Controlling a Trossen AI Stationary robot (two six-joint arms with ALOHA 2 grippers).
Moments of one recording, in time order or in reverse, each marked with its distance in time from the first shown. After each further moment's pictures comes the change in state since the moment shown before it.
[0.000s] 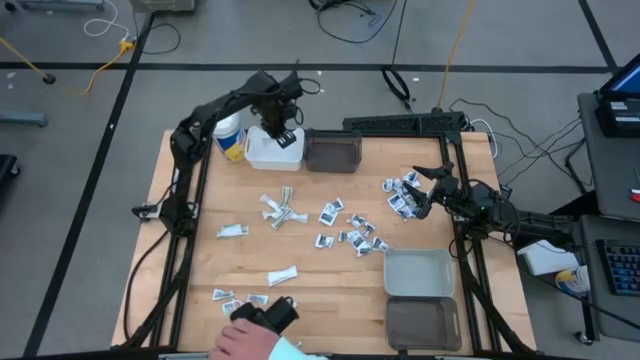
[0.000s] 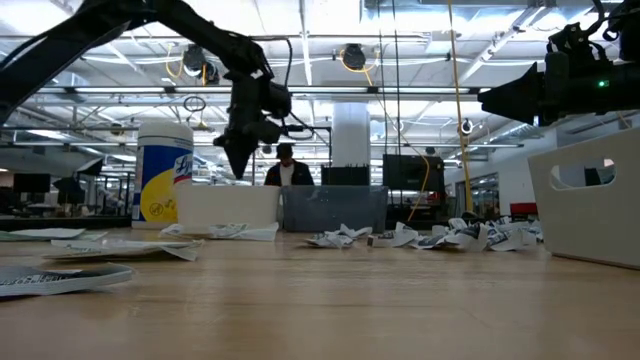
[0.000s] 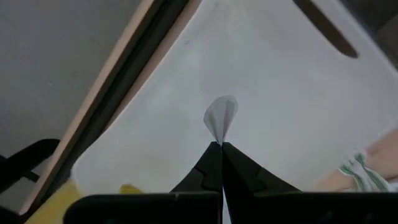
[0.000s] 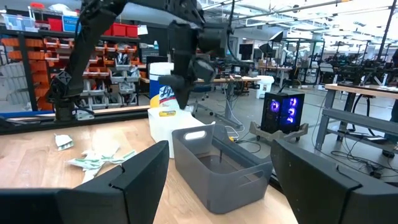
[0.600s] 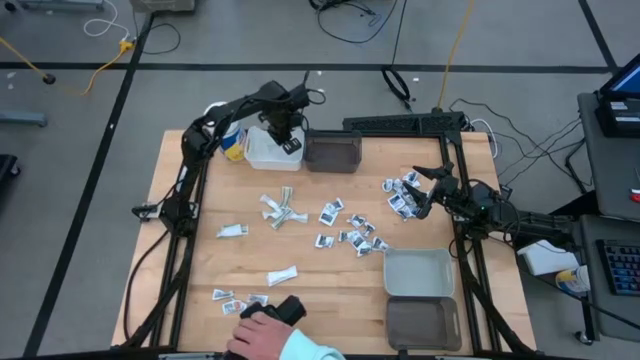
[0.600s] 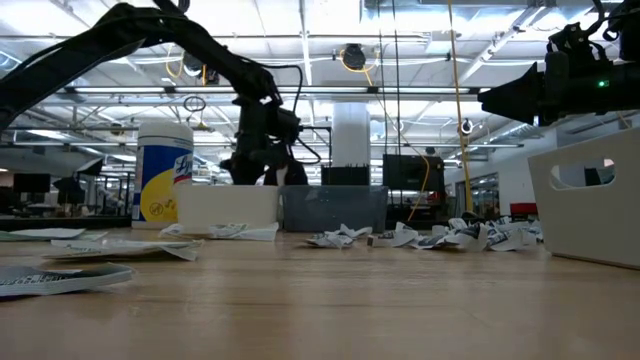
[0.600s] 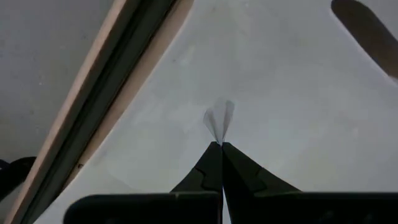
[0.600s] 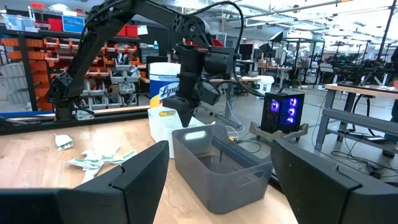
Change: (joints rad) left arm -0.010 0.105 -0.019 0.071 0.011 0.004; right arm 0.000 0.000 0.000 0.000 0.000 0.000
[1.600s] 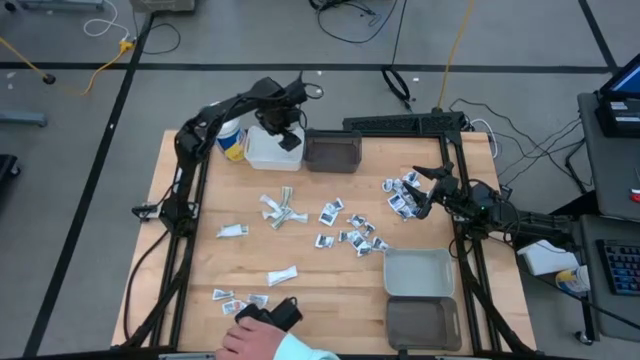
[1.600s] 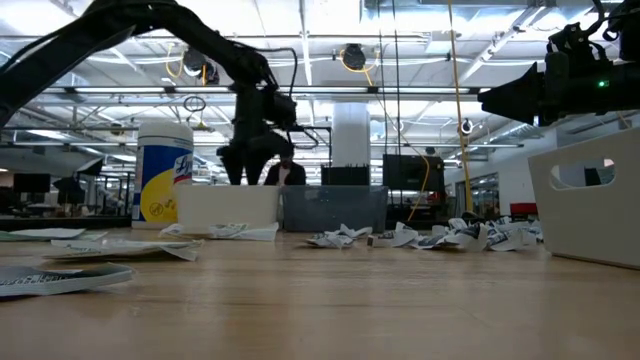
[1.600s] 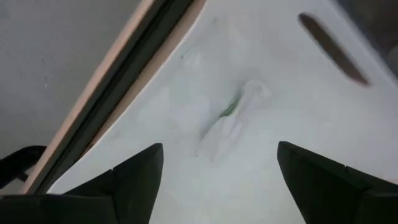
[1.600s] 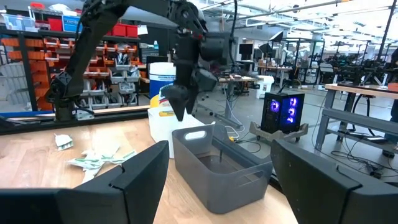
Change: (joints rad) left arm -0.005 -0.092 -0.017 0.002 -0.011 -0.061; right arm 0.000 0.000 0.000 0.000 0.000 0.000
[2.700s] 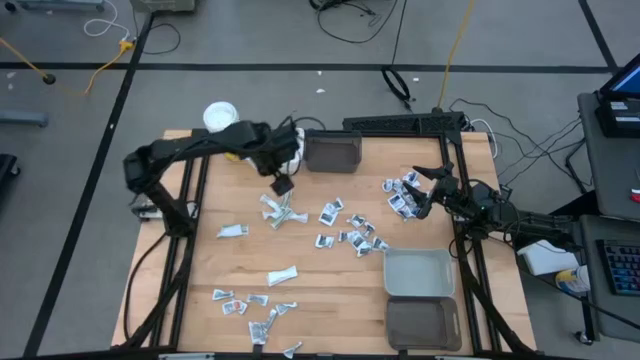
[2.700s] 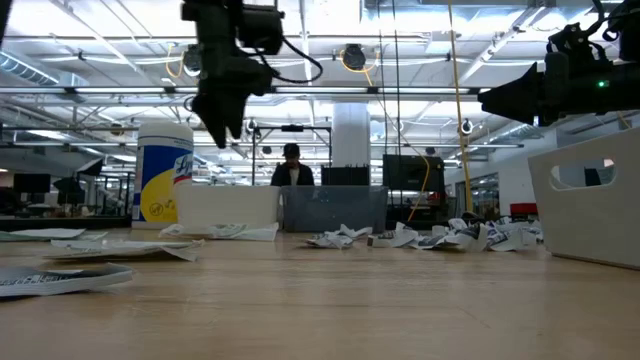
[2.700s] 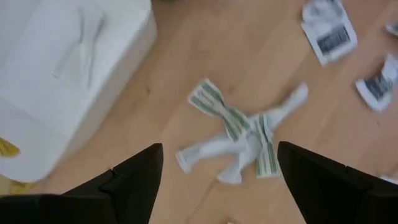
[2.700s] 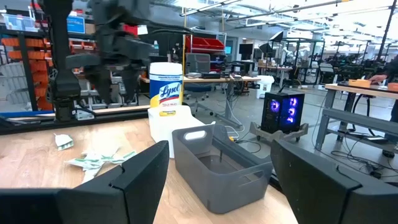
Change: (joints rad) left arm -0.384 -0.529 -0.519 0.179 0.027 -0.254; right arm 0.000 0.000 0.000 0.000 0.000 0.000
